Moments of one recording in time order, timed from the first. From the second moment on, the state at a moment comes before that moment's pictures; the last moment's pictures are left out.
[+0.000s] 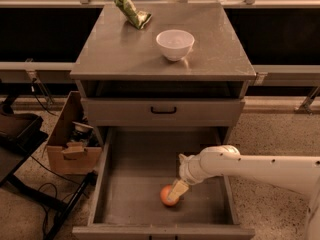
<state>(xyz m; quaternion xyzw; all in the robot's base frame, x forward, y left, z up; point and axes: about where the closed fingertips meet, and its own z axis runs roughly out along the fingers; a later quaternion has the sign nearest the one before) 0.551 -0.068 0.452 -0.56 0.78 0.12 0.26</state>
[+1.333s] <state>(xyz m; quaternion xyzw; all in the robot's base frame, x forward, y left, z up) 0.528 -0.054 0.391 -0.60 0.74 0.19 0.23</state>
